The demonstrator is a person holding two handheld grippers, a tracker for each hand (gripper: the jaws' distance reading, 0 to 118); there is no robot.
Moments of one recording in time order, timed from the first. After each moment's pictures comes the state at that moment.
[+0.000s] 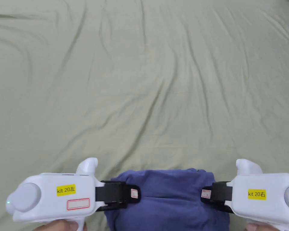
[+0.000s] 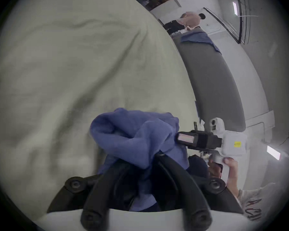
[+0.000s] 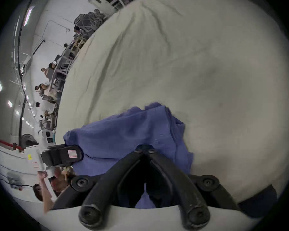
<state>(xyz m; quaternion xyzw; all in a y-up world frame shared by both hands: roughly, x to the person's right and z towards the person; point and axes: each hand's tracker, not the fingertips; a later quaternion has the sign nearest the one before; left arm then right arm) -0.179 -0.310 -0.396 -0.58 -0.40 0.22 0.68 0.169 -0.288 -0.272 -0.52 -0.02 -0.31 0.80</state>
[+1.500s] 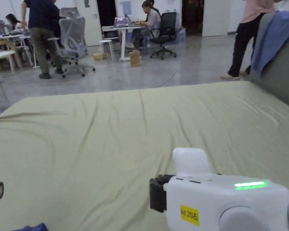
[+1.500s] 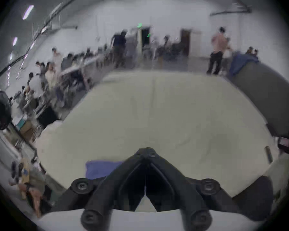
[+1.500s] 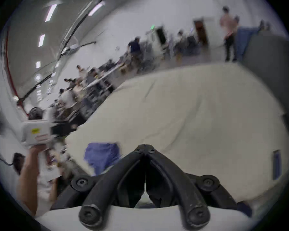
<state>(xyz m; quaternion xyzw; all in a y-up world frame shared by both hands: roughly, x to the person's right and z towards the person) -0.310 -0.058 -0.352 -0.30 -0.11 -0.05 0.95 0.047 -0.060 -0.217 -0.27 0.03 -0.14 0.95</state>
